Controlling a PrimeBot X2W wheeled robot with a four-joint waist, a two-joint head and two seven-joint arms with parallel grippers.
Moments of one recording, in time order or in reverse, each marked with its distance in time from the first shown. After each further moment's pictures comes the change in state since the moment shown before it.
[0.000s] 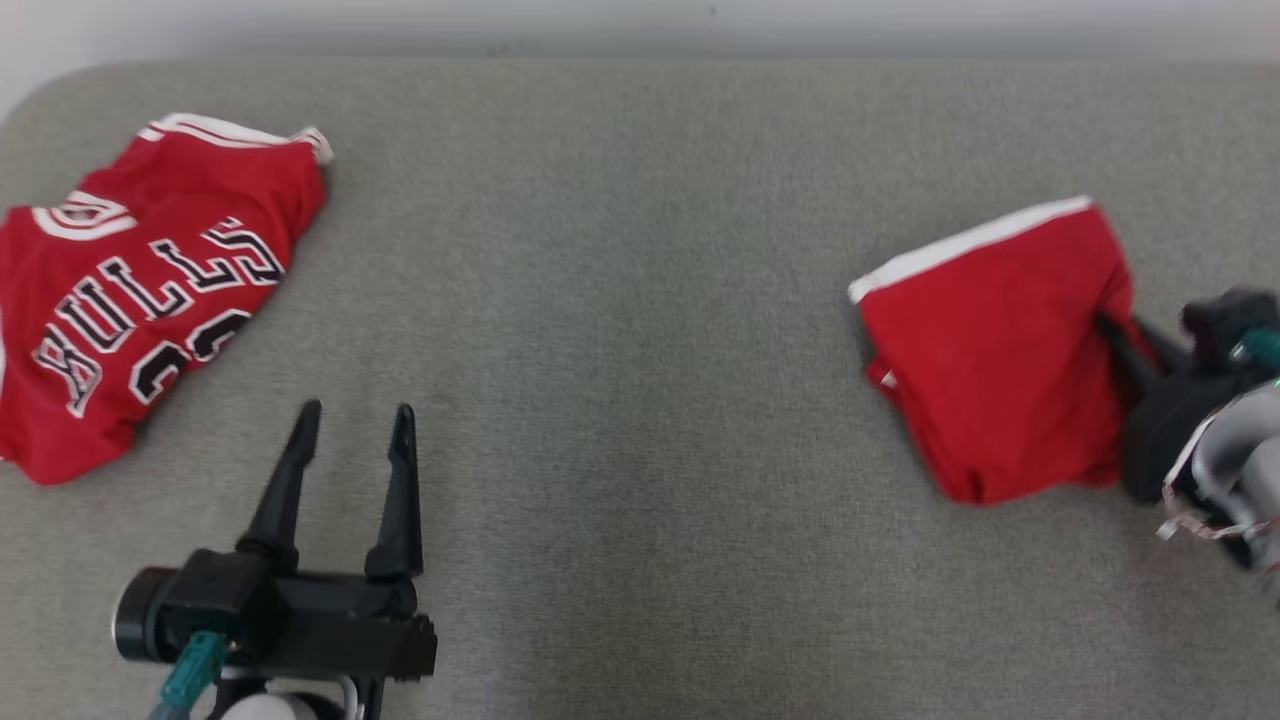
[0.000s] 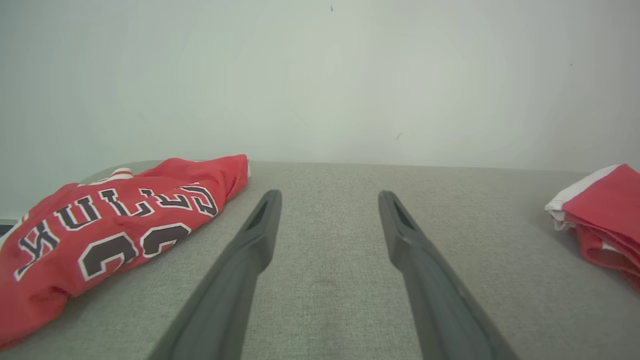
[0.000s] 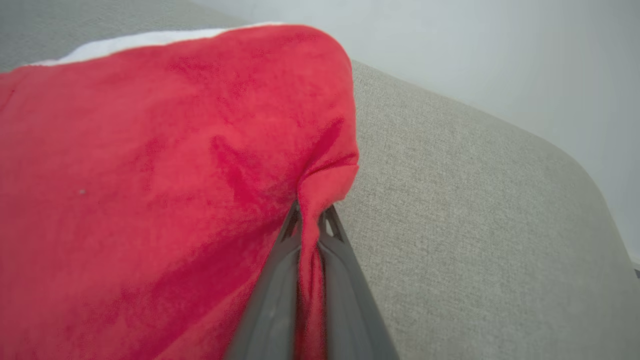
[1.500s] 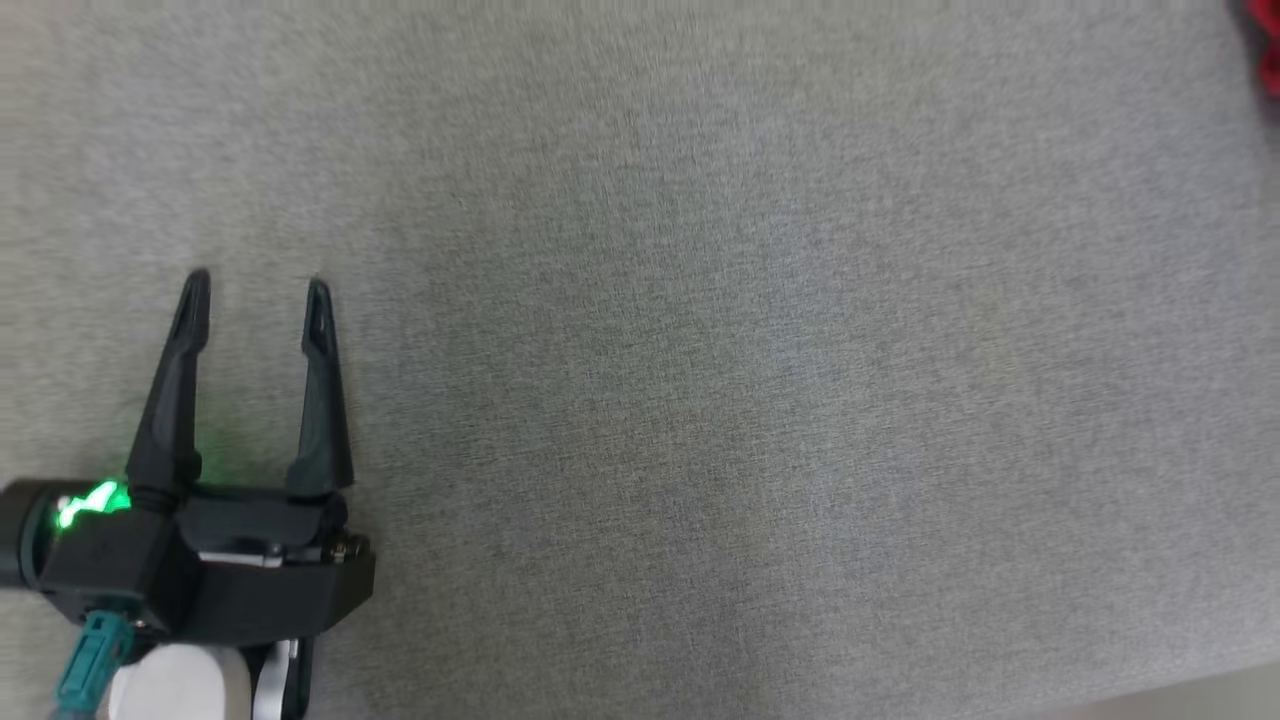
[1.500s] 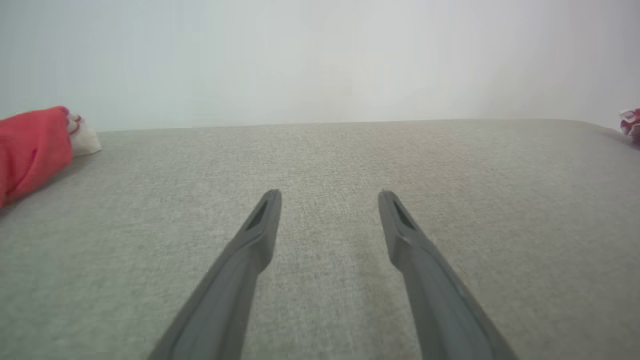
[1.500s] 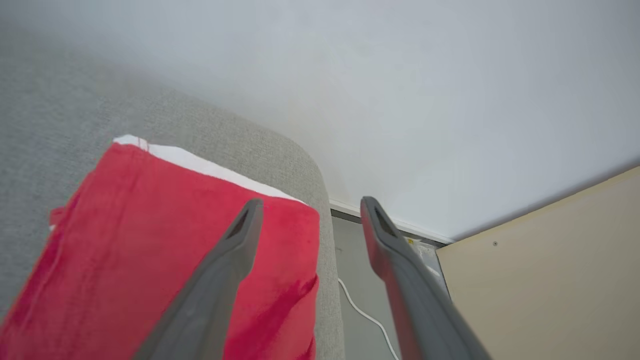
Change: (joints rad) left arm -0.097 0.043 0.049 -0.201 0.077 0.021 -0.001; right arm -0.555 -0.332 0.212 0.114 0.113 0.000 -0.104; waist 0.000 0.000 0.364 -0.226
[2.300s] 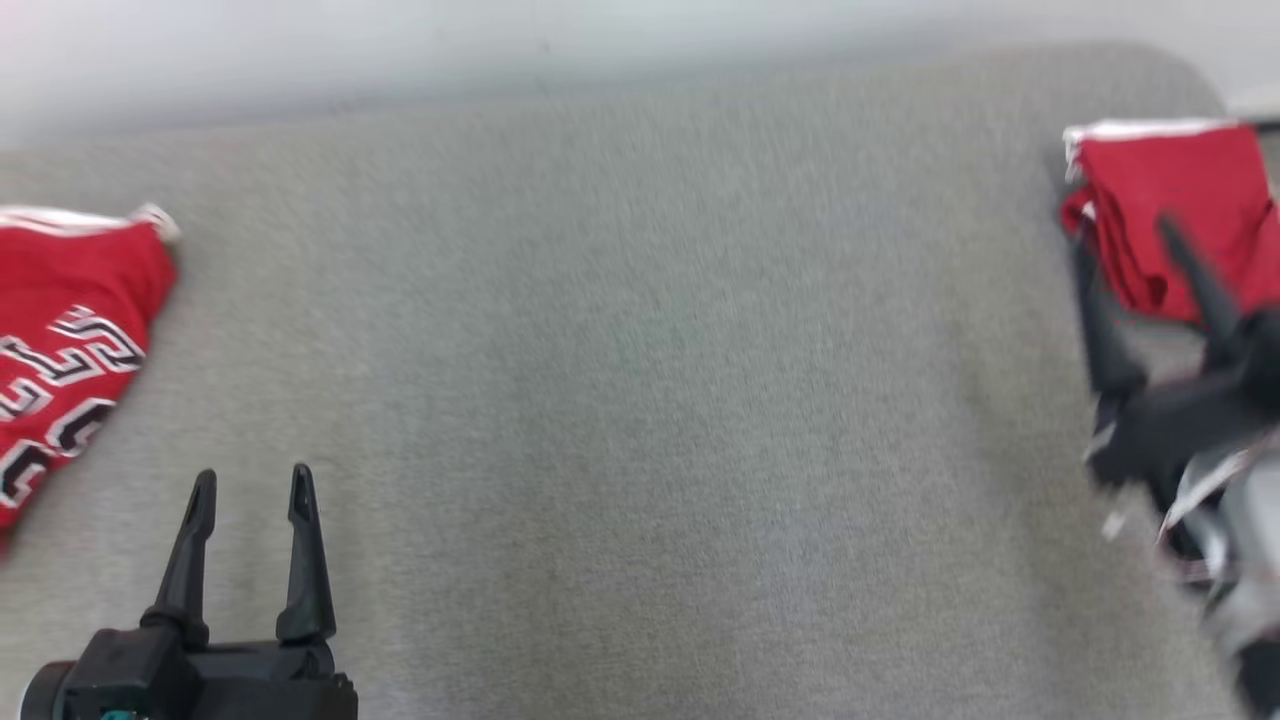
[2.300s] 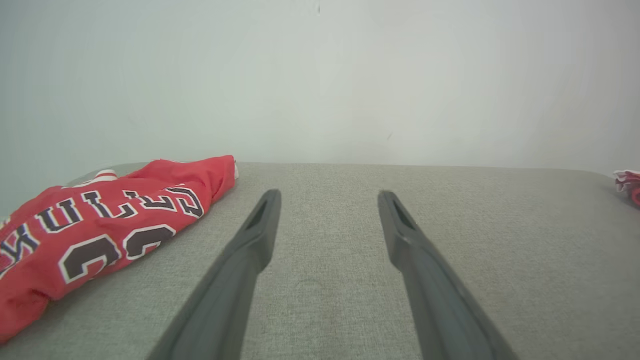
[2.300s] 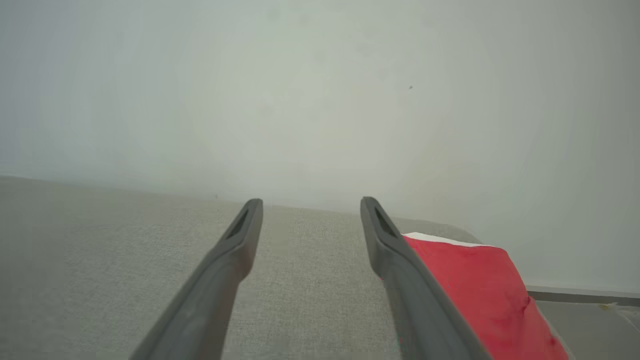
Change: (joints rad) left arm 0.209 -0.033 0.082 0.129 -0.066 -0.009 0.001; right arm 0.748 0.434 -0.624 -0.511 -0.262 0.000 -0.049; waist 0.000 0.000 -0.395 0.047
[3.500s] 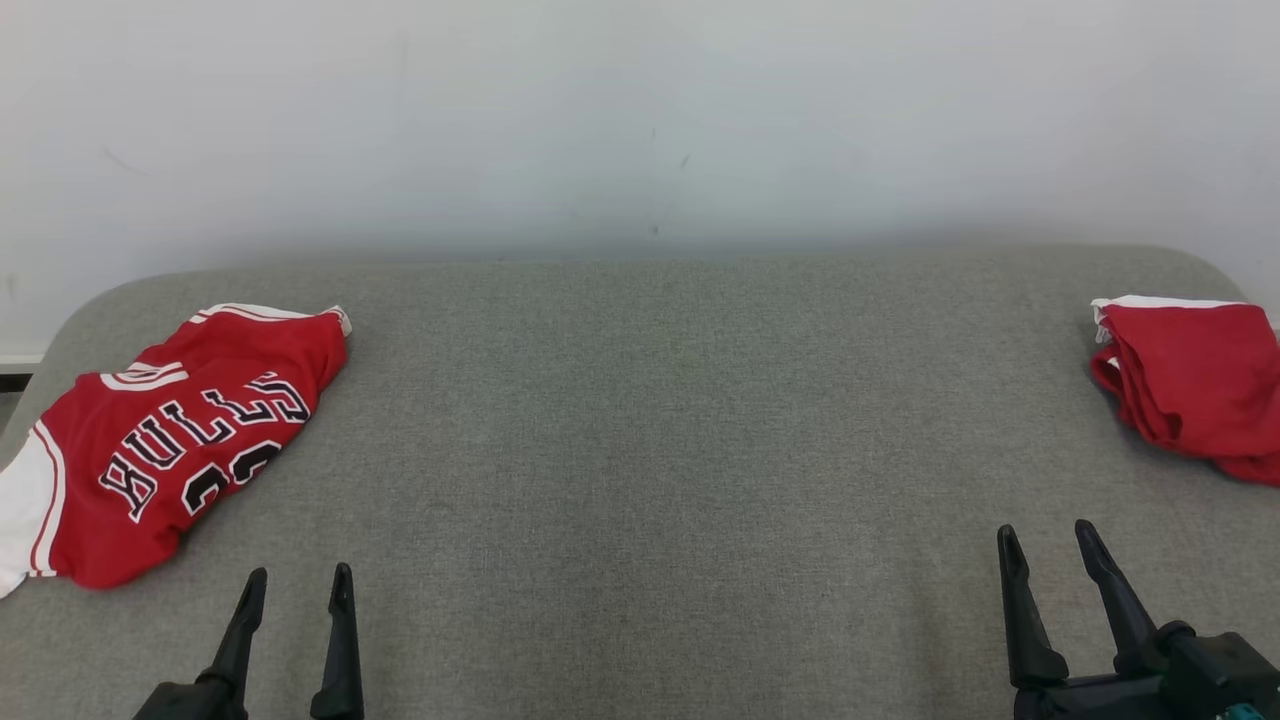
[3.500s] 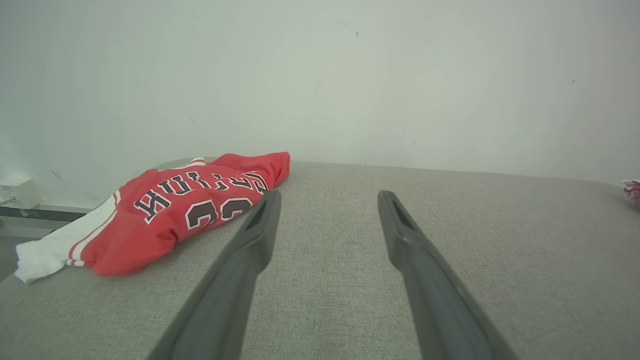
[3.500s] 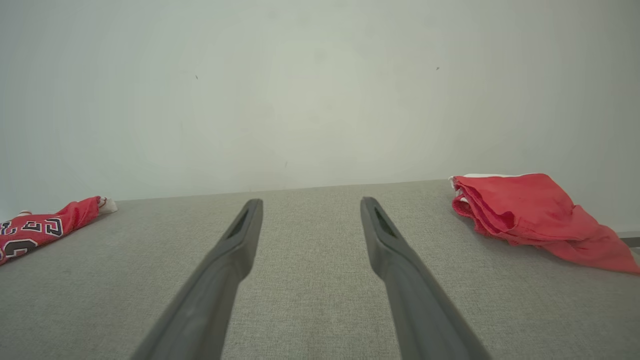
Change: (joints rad) left arm 0.068 -0.008 -0.005 0.156 0.003 -0.044 0.000; right arm 0.594 0.322 -0.226 -0.320 -0.171 0.000 0.000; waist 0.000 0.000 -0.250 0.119
